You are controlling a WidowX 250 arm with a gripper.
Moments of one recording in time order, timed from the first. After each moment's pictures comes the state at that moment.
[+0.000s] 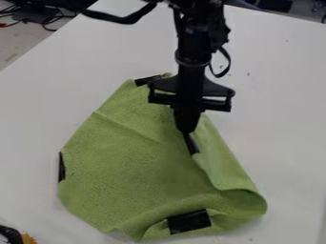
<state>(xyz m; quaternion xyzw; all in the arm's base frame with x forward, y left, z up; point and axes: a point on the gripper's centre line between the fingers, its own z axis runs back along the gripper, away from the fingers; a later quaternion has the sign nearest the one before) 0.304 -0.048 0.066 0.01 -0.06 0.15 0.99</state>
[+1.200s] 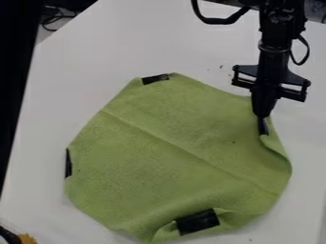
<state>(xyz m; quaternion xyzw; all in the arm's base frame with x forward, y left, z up) 0.402 -0.125 0.031 -0.05 -0.03 -0.04 1.00</state>
